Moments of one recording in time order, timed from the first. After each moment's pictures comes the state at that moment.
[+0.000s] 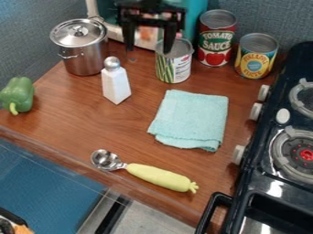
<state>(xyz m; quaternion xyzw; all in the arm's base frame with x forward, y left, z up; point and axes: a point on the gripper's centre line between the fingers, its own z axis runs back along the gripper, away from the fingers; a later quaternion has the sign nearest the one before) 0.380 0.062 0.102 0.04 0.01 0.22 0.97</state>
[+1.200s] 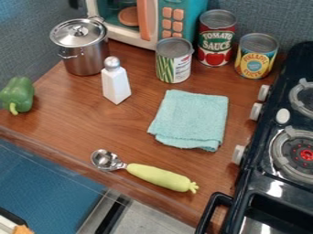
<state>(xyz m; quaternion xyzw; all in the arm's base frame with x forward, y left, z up) 0.393 0.178 0.139 0.00 0.00 0.34 0.94</state>
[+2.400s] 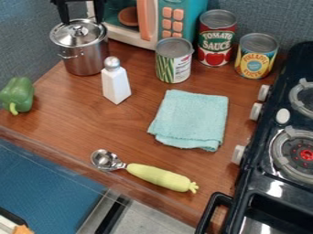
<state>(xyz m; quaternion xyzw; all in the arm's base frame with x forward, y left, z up) 0.408 0.211 0.095 0.04 0.02 0.37 0.93</state>
